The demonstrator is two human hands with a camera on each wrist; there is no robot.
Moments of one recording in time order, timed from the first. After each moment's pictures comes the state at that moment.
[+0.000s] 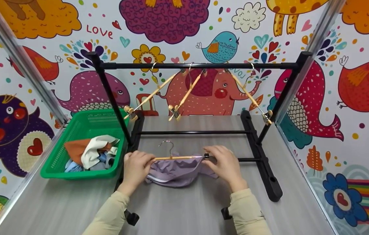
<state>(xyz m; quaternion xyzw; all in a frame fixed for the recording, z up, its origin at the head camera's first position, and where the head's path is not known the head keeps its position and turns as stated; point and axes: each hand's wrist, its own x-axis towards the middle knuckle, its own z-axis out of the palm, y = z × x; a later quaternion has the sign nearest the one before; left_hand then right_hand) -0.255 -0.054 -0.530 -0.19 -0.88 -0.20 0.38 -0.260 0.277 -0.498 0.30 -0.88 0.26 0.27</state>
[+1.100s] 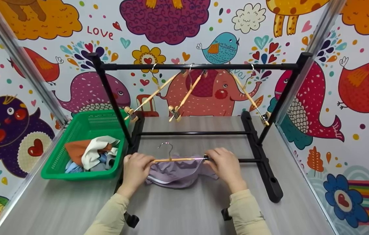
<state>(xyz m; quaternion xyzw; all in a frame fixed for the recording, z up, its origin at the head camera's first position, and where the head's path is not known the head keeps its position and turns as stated) -0.251 -0.056 -0.533 -0.19 -0.88 -0.21 0.38 -0.258 0.276 -0.501 0.28 -0.90 0.18 0.28</state>
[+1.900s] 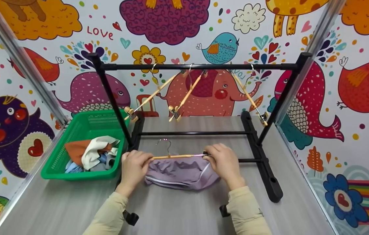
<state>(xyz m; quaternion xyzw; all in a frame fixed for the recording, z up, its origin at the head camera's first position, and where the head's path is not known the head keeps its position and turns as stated) -0.250 -0.058 -0.519 -0.18 -0.89 -0.22 0.36 -0.268 0.272 -0.493 0.33 -0.86 0.19 0.34</state>
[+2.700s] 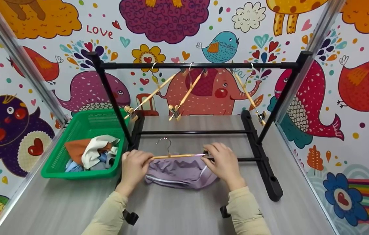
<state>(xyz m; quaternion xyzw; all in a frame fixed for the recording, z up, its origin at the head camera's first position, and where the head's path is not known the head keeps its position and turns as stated) -0.251 -0.058 -0.523 -0.19 -0.88 -0.22 0.38 -0.262 0.270 -0.493 0.30 -0.89 0.19 0.30</state>
